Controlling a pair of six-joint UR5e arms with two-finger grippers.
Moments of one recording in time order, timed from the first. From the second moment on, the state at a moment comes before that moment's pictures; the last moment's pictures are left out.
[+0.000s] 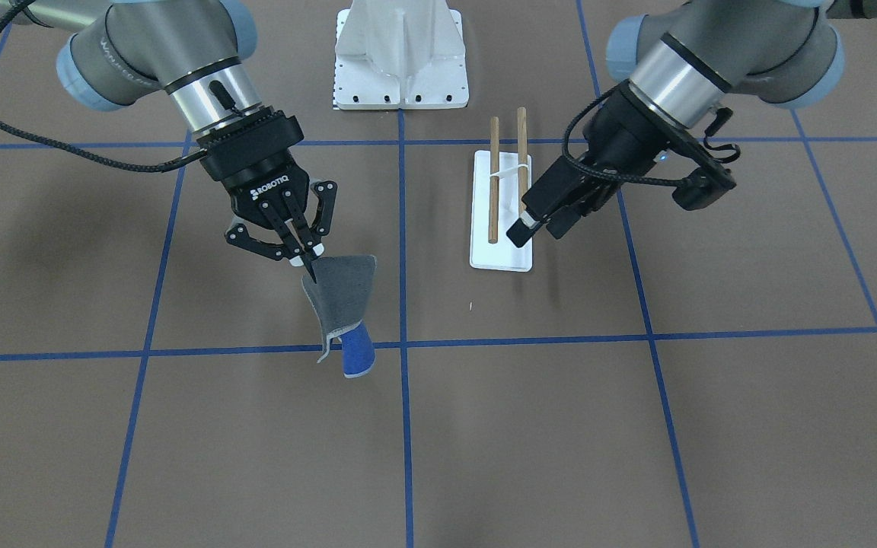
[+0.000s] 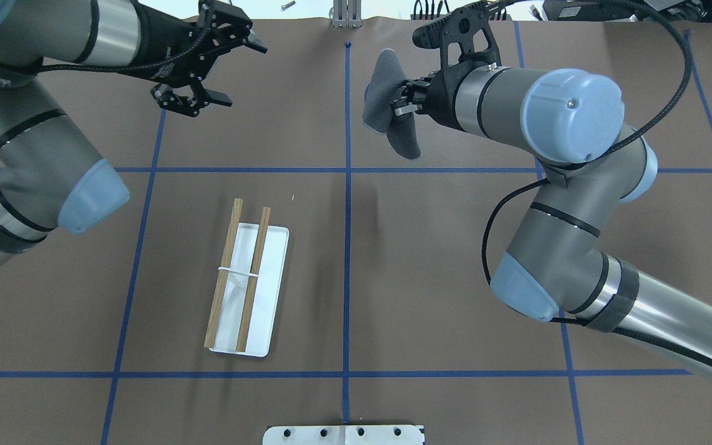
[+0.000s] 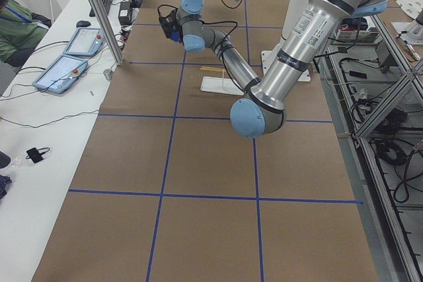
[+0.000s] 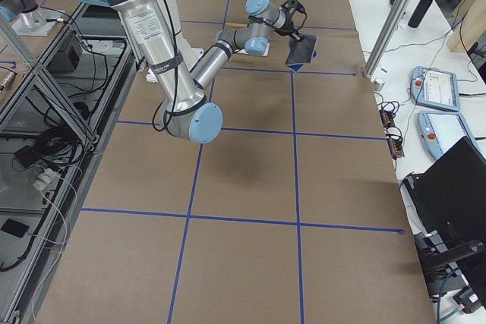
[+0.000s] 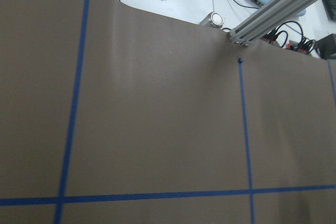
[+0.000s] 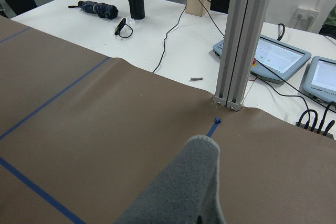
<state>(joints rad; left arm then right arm) -0.88 -2.18 -1.77 -2.18 -2.04 -1.99 0.66 -1.00 1.81 -1.01 1.49 0.72</state>
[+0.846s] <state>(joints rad) -0.82 -2.28 -1.63 -2.30 -1.90 -2.37 0.55 -0.94 1.85 -1.01 1.30 0.99</state>
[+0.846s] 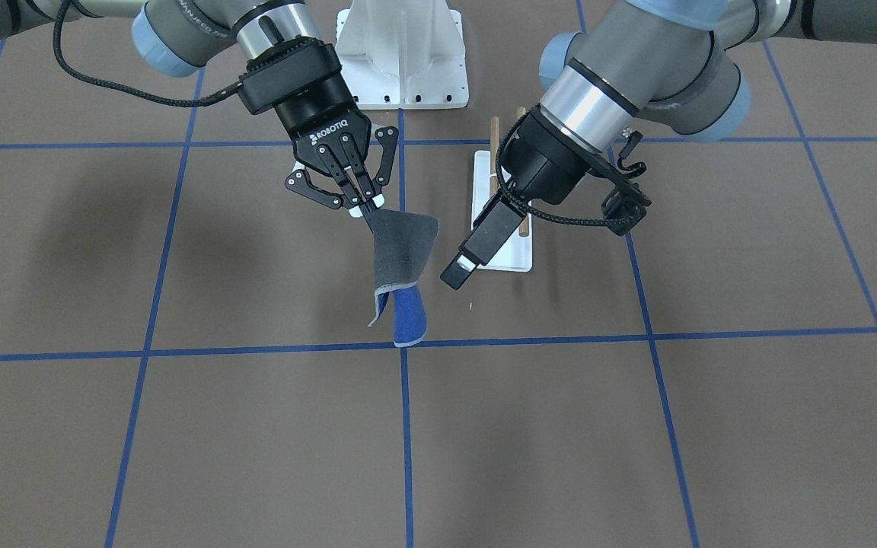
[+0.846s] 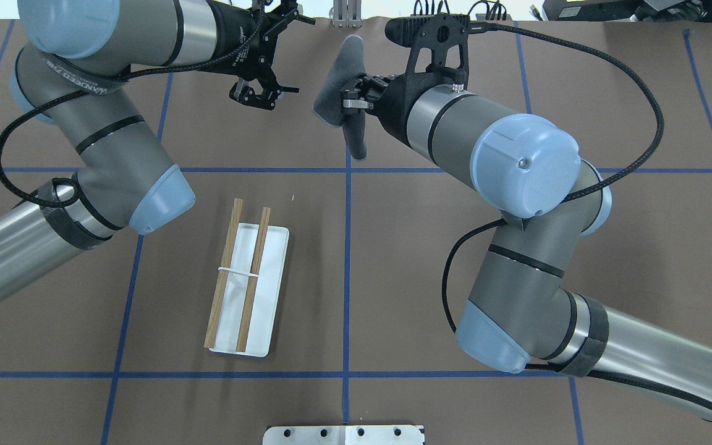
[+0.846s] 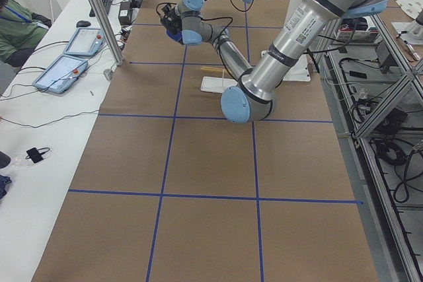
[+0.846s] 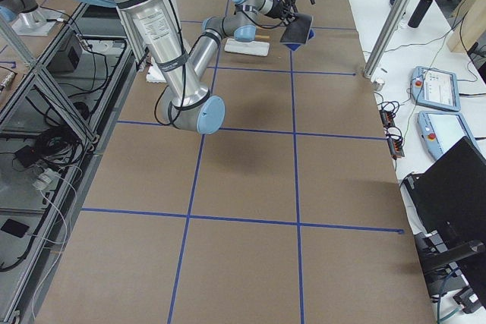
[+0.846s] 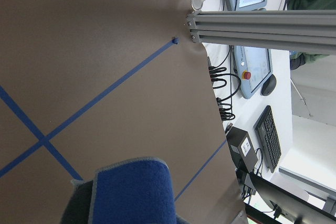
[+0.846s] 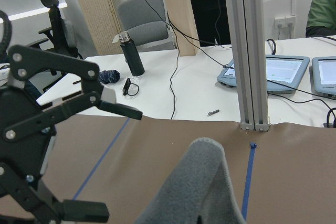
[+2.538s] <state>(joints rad) -0.76 -2.25 -1.67 -2.37 -1.90 -2.45 0.56 -0.94 1.85 -1.00 1.22 1.03</state>
